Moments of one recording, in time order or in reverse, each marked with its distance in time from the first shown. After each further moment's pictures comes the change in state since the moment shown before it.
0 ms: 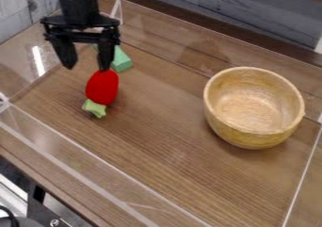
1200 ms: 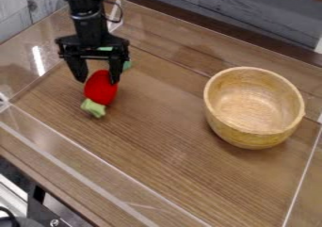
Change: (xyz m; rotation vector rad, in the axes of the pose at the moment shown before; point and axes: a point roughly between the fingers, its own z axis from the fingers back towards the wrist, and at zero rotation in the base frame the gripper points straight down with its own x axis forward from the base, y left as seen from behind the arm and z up) arm 0.020 0.021 -0.042 0.019 -0.063 0.113
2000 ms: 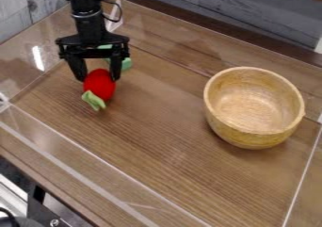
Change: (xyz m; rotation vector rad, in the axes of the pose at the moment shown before) arm 0.012 0.001 -0.002 0.004 0.020 0.096
